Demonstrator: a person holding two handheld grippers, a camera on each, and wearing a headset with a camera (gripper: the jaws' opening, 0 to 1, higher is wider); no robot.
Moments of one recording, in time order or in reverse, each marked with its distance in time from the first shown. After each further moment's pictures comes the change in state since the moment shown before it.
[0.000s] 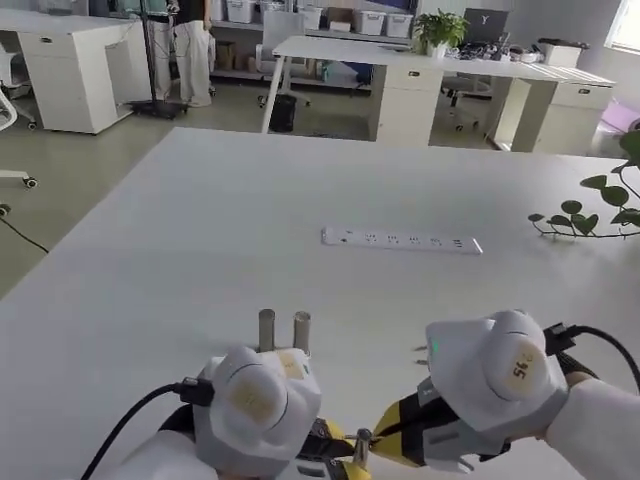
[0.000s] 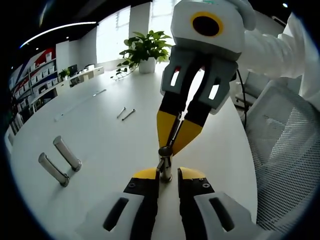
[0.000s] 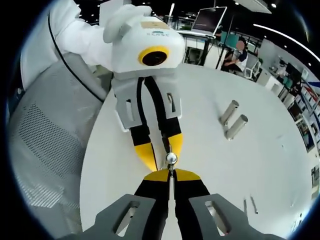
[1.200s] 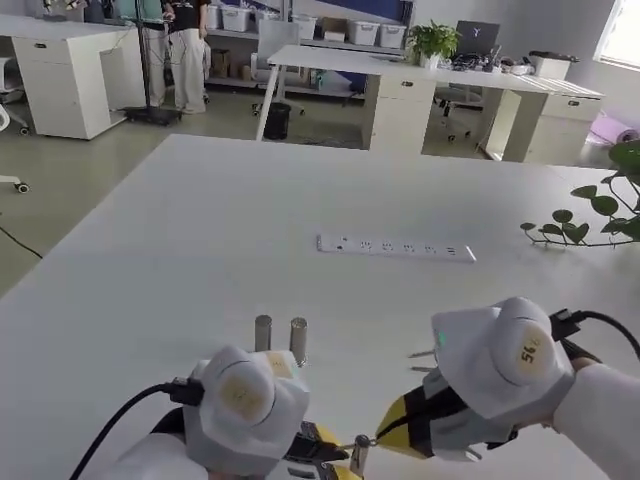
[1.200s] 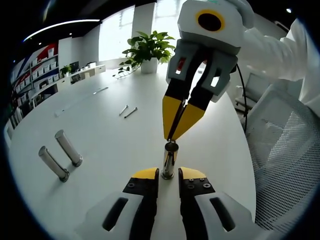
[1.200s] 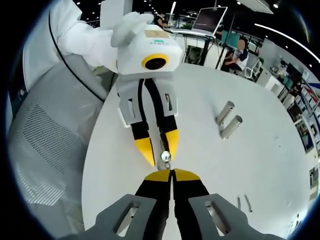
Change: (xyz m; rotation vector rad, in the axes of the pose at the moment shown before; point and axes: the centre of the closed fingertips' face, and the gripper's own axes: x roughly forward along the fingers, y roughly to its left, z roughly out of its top) left arm -0.005 0.003 -0.004 -0.039 -0.006 -0.005; right arm -0.013 -0.004 0.002 0.003 0.010 -0.001
